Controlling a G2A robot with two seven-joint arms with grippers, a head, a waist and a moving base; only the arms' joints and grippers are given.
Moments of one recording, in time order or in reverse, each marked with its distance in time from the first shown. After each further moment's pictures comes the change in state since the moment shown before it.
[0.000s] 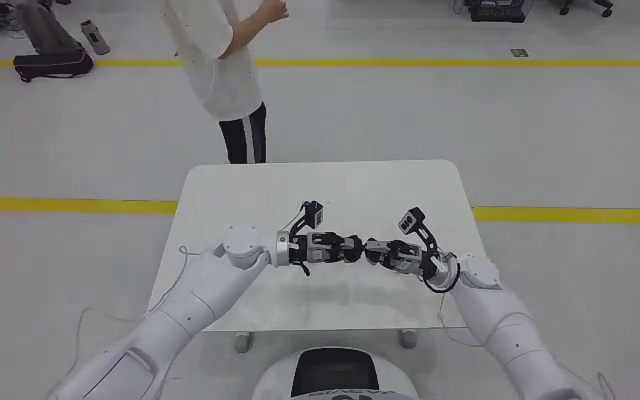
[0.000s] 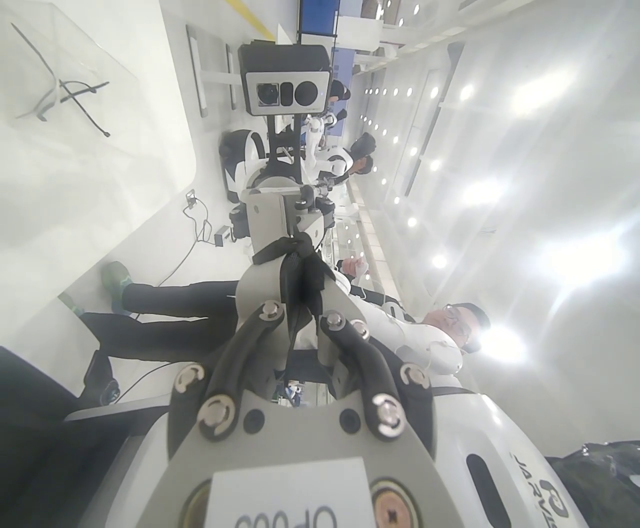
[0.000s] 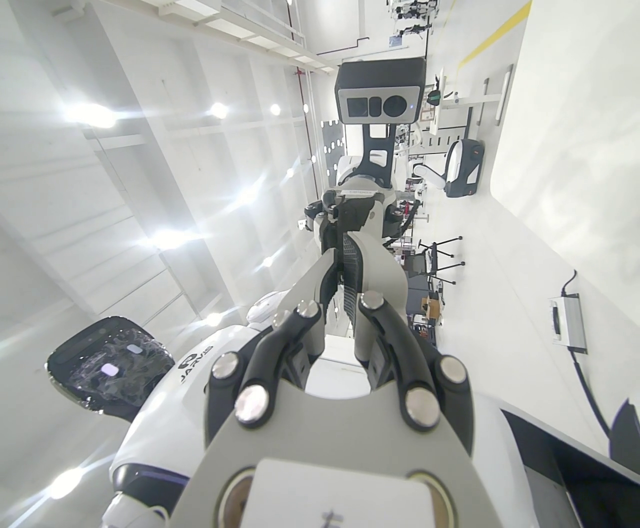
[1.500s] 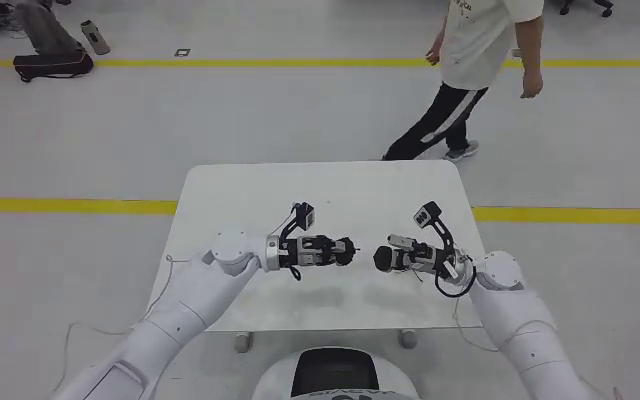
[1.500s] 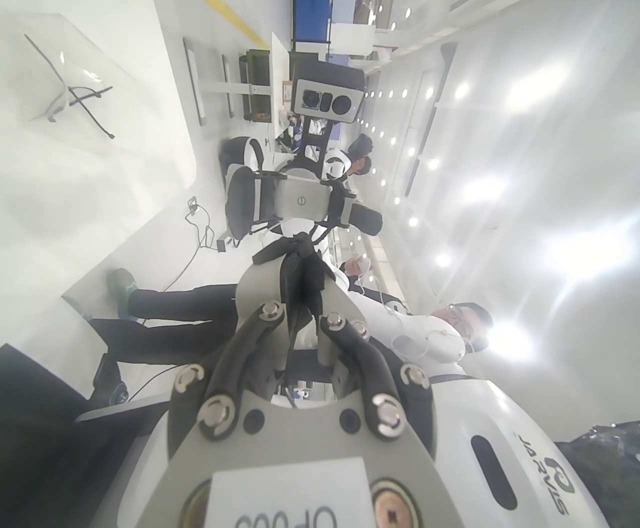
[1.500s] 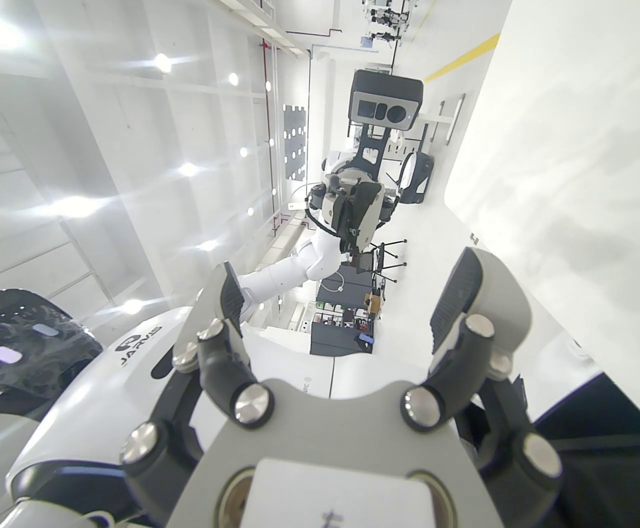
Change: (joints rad) left arm 0.073 0.043 -0.075 -0.079 0.034 -0.020 -0.015; right arm -0.074 0.038 0.138 -0.167 -0.185 -0.054 0.007
